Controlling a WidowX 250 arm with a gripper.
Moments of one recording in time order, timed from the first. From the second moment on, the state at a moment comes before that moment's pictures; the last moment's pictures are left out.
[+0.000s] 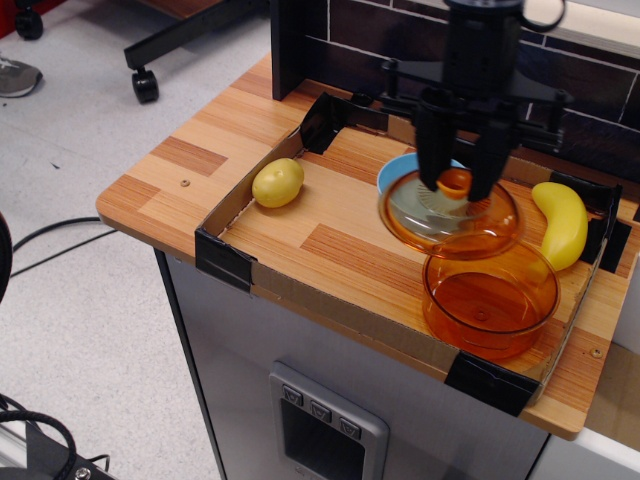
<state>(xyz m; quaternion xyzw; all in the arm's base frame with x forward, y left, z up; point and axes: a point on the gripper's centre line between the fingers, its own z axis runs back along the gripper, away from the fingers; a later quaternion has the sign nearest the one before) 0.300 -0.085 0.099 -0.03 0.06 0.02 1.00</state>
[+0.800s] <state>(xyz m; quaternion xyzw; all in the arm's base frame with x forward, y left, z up) 0.308 -0.111 0.057 -0.02 0.02 0.01 1.00</state>
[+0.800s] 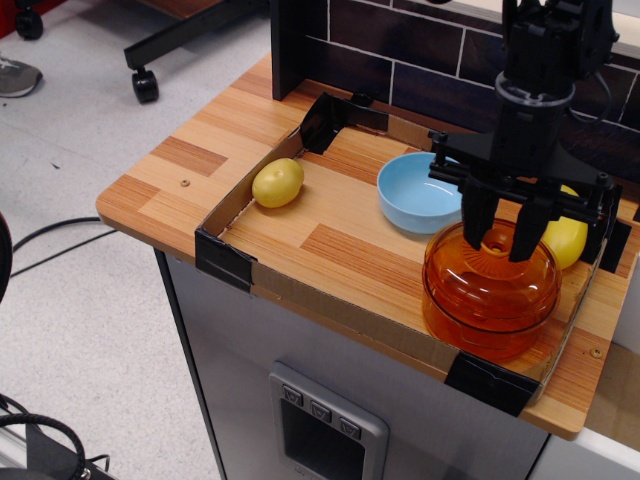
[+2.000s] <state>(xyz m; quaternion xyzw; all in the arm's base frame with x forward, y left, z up) 0.312 -0.090 0.077 0.00 0.02 0.04 1.00</state>
